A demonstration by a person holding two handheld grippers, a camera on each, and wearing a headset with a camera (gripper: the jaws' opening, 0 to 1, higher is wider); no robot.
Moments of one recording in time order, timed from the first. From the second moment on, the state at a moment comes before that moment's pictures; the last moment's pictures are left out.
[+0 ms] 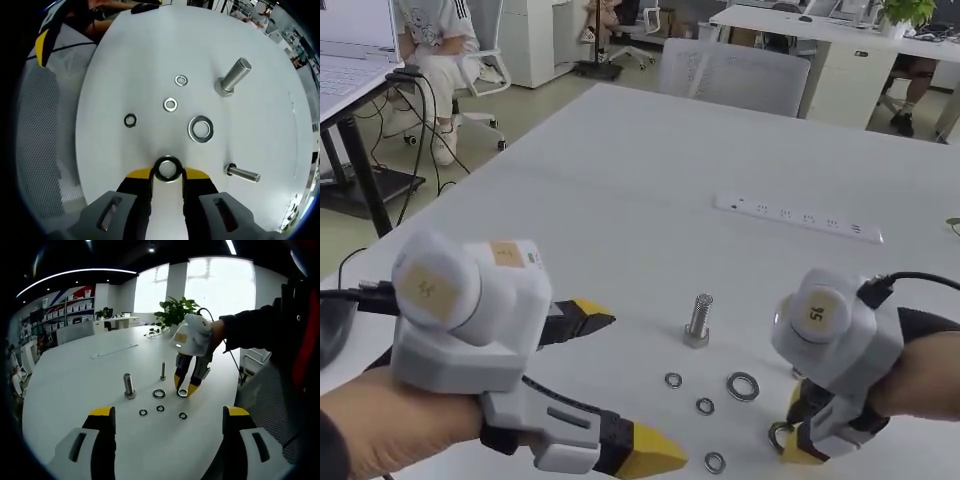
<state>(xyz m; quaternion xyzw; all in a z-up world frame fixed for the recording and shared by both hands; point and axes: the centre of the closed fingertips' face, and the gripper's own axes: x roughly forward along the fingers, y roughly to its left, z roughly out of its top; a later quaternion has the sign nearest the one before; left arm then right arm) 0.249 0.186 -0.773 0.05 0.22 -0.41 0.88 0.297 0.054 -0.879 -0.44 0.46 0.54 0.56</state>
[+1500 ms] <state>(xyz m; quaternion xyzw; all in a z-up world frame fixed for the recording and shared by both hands) 0.268 0.197 -0.750 0.05 0.20 -0.39 0.90 0.320 0.082 -0.802 -0.45 0.41 0.55 0.57</state>
